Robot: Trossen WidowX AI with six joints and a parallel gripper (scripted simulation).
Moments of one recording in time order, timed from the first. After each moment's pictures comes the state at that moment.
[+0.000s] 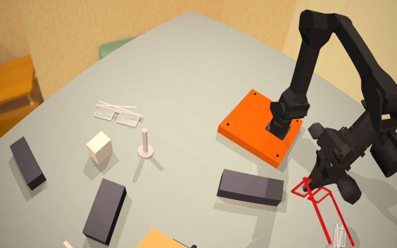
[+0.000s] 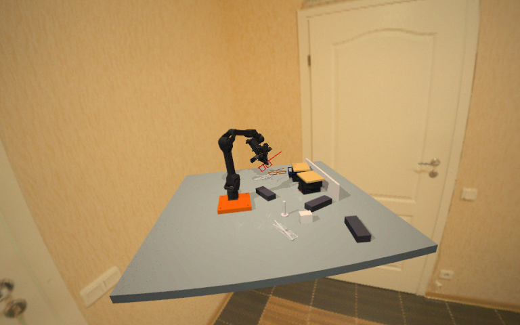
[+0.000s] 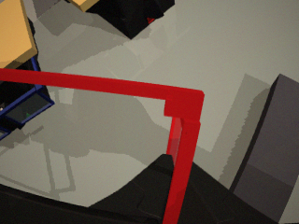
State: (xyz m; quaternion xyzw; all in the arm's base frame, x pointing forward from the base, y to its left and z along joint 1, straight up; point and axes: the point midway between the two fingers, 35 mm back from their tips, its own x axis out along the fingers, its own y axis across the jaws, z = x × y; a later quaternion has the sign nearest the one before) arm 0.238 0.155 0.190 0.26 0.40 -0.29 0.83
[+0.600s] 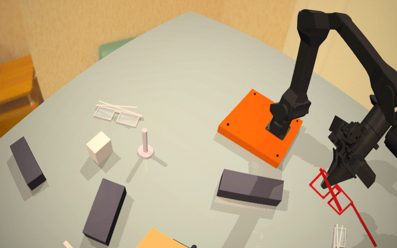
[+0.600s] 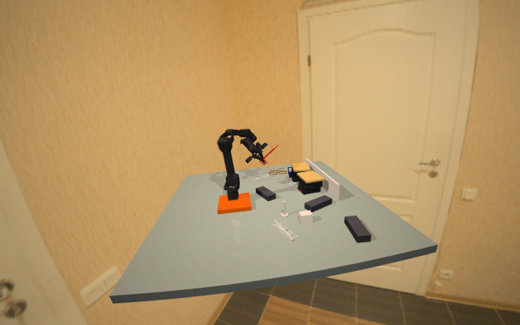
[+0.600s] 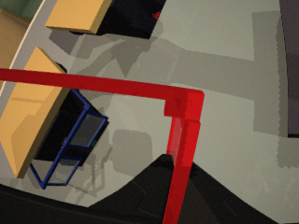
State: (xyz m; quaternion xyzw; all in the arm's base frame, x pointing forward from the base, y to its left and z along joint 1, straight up) arm 0.213 0.186 0.201 0.48 0.30 -0.32 0.76
